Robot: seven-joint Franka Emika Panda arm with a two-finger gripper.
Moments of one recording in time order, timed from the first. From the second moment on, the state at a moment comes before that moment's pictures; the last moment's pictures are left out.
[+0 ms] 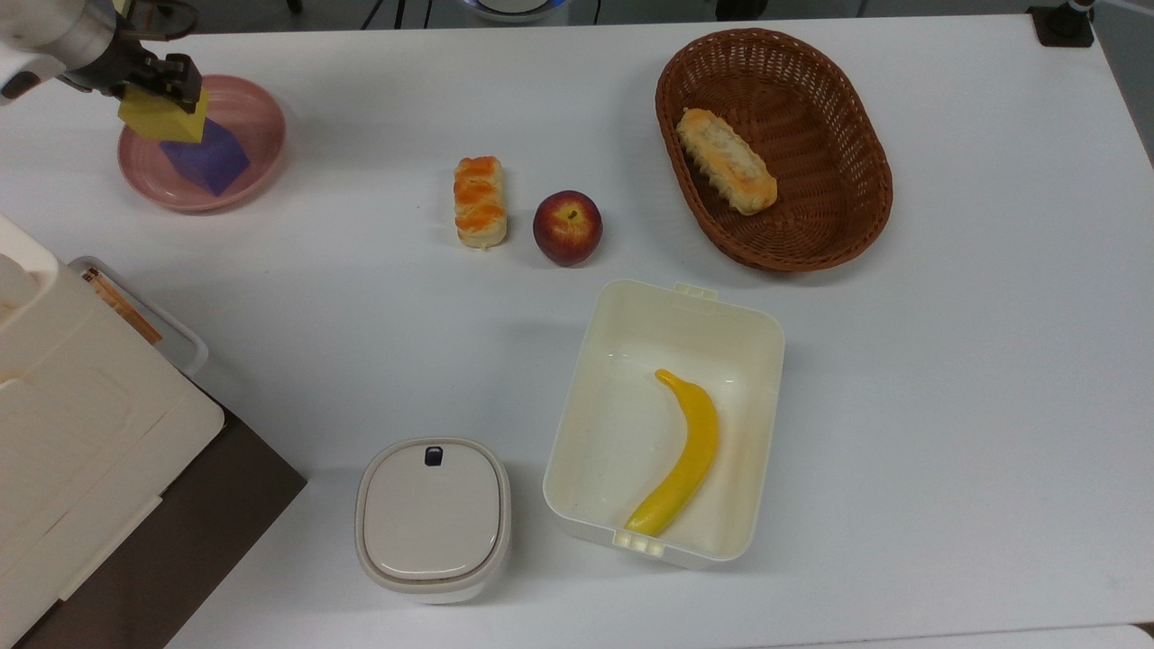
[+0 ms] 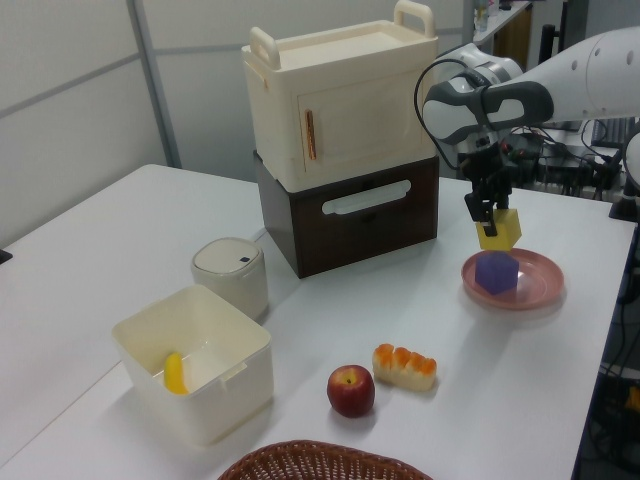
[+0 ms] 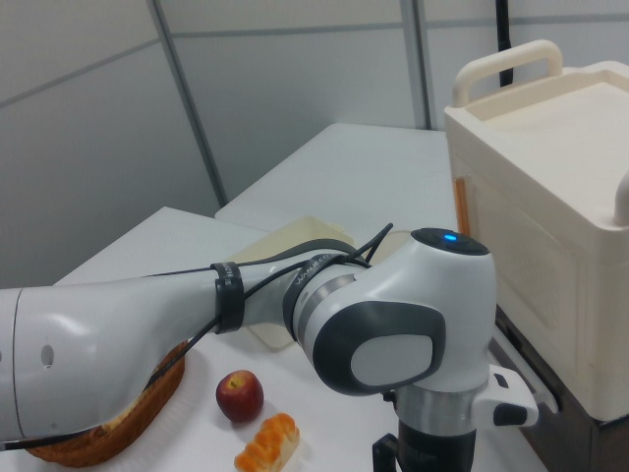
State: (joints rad) arm -0.41 0.35 -0.16 -1.56 -0.14 1.65 -0.47
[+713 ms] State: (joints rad) arm -0.34 0.34 -0.13 -1.49 -0.14 1.58 -0.48
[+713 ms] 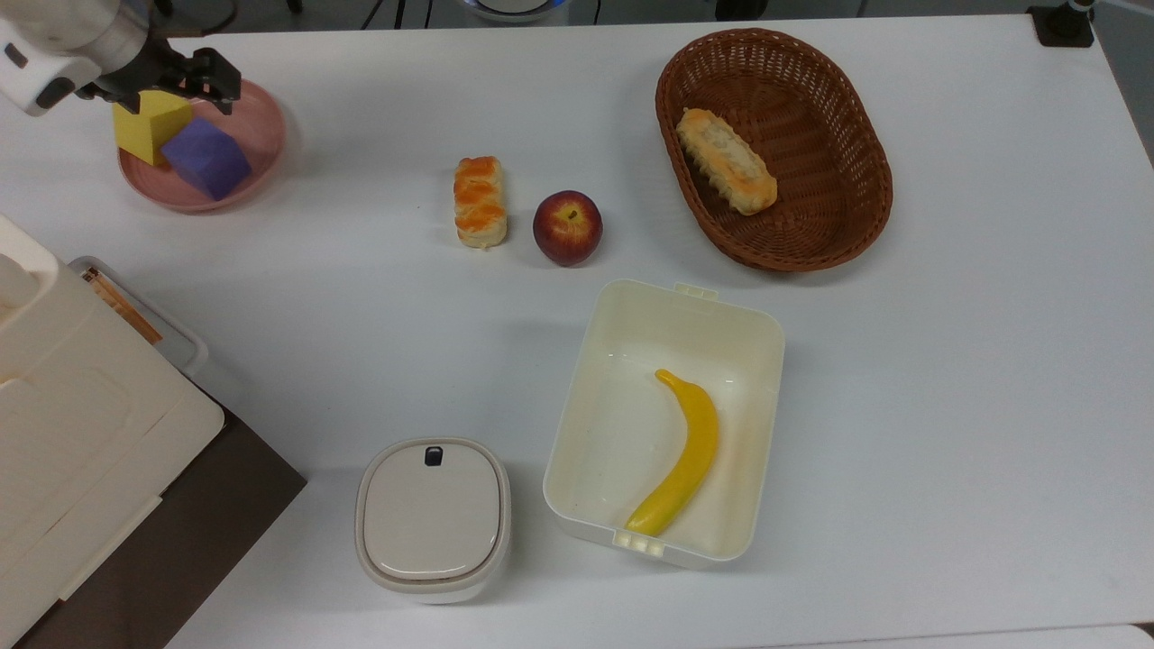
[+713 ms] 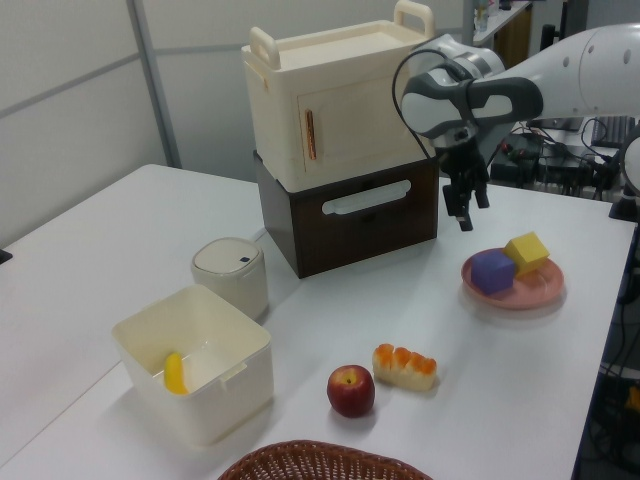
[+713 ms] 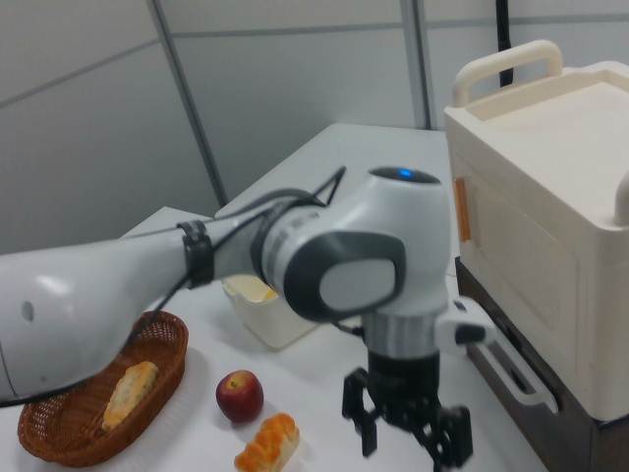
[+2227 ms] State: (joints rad) arm -0.20 0.14 -0.22 -1.51 -0.12 1.65 -0.37
